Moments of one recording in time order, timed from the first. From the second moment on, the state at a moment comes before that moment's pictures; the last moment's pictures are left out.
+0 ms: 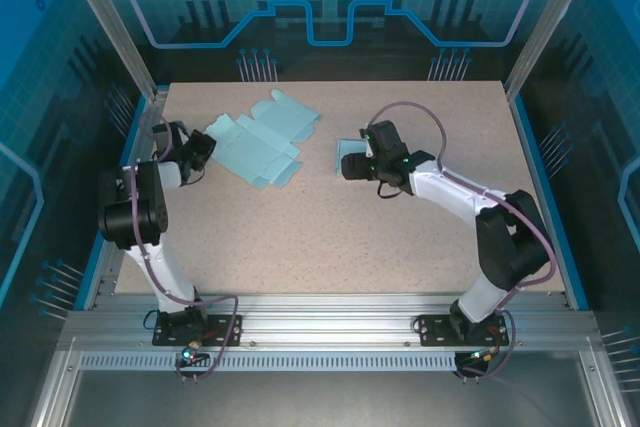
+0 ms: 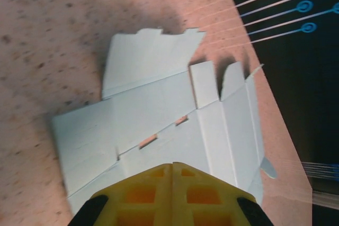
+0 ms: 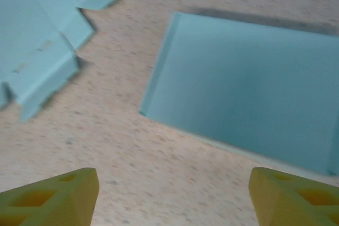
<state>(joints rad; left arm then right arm) 0.27 1.93 1.00 0.34 0.43 -0.85 0.51 1.68 1.18 -0.33 -0.01 0.37</state>
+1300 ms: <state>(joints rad) 0.27 1.85 0.93 0.32 0.44 -0.82 0.66 2.43 1.90 -0.34 -0.29 0.86</state>
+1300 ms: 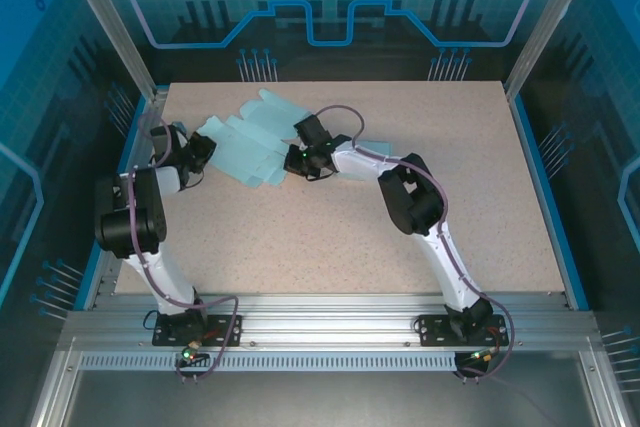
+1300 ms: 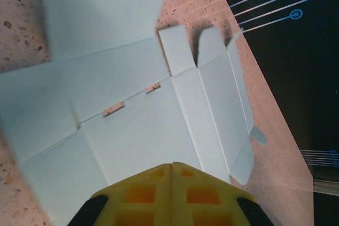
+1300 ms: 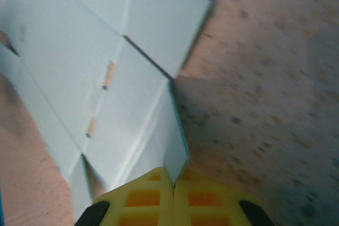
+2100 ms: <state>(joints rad) 0.27 1.42 0.74 0.06 0.47 -0.84 0.58 2.08 1.40 0.14 -0.48 1.09</state>
